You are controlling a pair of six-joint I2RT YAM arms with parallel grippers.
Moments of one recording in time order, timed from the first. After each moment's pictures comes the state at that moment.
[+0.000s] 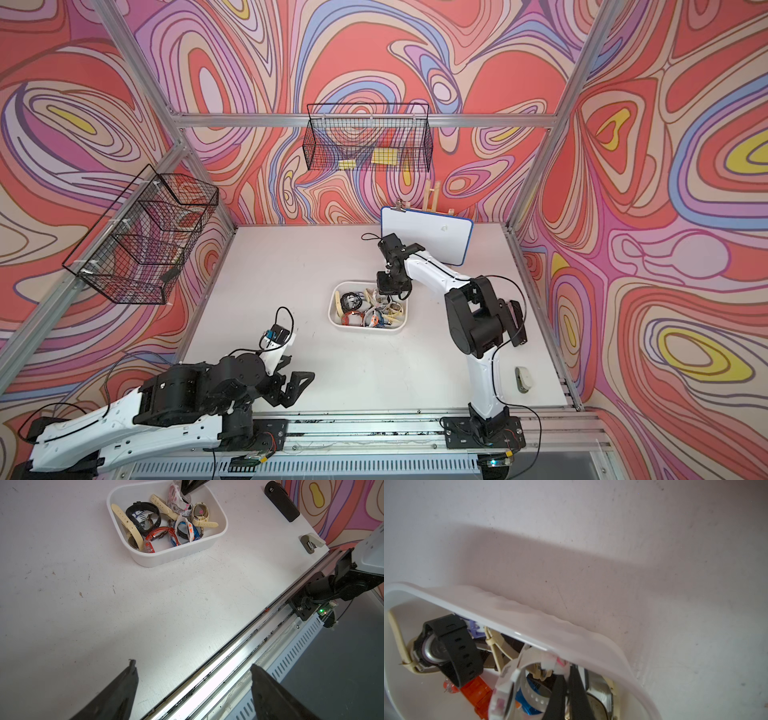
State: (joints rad) left arm -1.24 0.54 0.78 -1.02 -0.30 -0.65; right arm 0.46 2.04 1.63 -0.86 -0.15 0.33
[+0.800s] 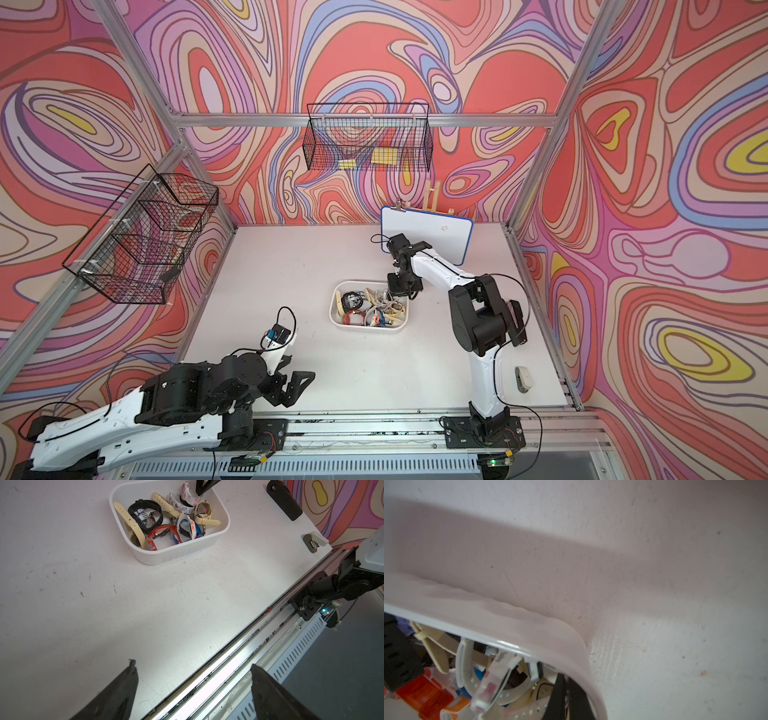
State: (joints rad) left arm -1.24 0.55 0.78 -1.02 -0.30 -0.65; right arm 0.43 2.04 1.63 -0.95 -0.05 0.28
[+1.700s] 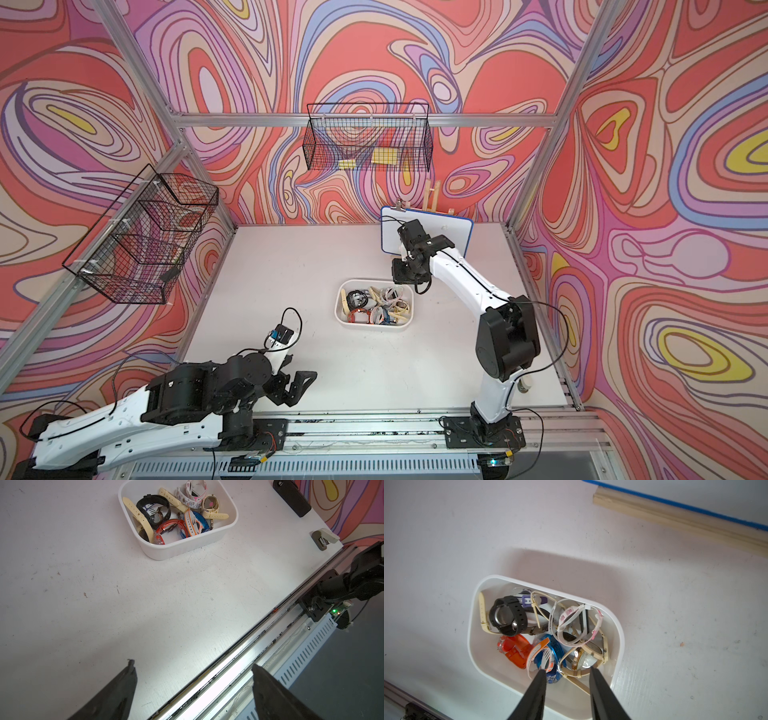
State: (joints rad) left arm -1.24 0.57 0.76 -1.01 -0.32 -0.64; right arm 0.42 1.71 1.54 -0.89 -0.16 0.34
